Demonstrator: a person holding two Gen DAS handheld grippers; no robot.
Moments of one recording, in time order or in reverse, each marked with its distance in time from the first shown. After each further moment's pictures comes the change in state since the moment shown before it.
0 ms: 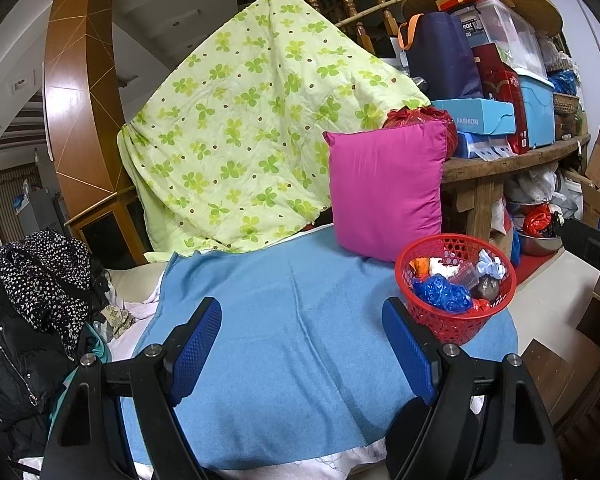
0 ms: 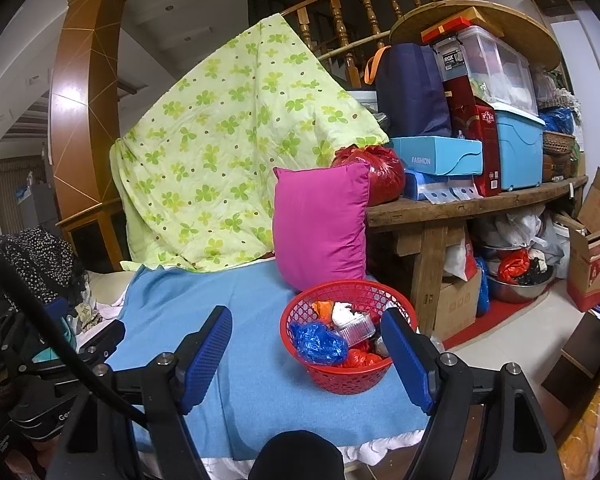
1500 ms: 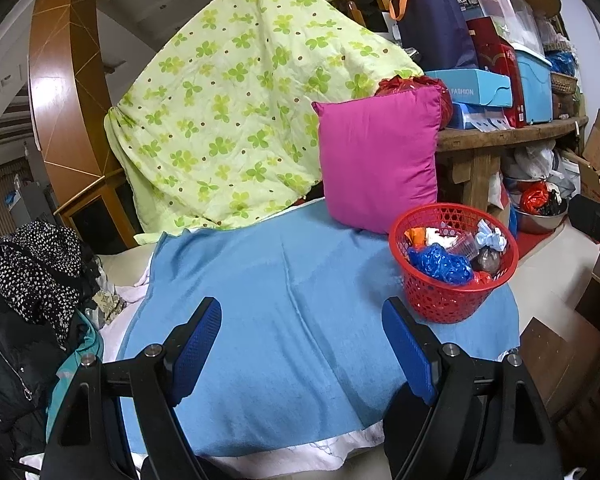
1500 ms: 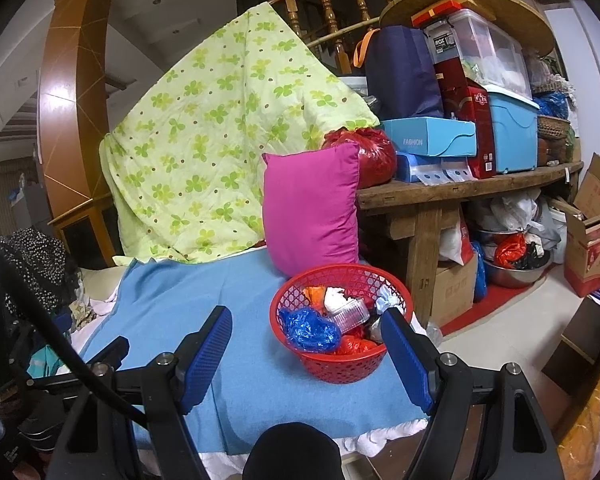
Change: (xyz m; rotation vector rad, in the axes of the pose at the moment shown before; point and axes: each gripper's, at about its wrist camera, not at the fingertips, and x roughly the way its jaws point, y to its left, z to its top) left arm 0.025 -0.002 -0.021 0.031 0.089 -0.030; right arm 0.016 -0.009 -0.015 0.028 0.039 -0.024
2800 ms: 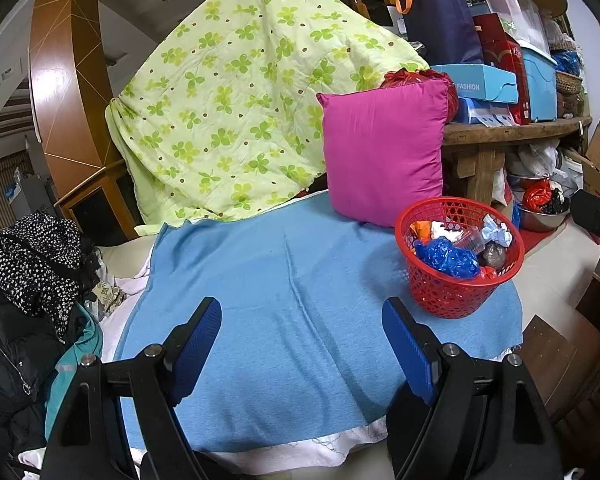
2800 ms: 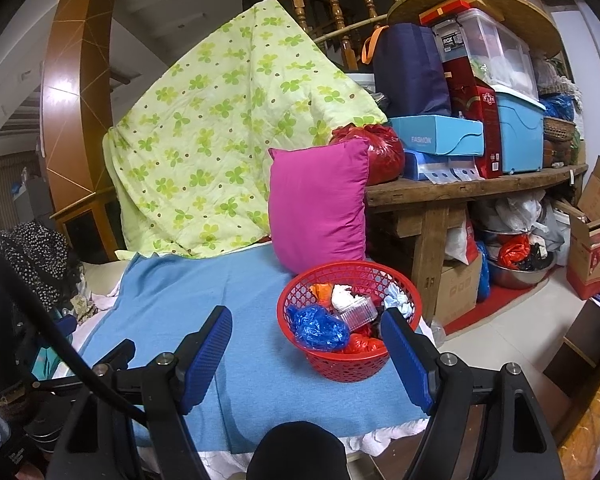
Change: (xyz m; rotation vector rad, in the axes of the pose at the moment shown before) left arm 0.008 0.006 -0.002 -0.012 0.024 0.005; right arm 0.005 0.012 0.001 -0.014 0.012 0.008
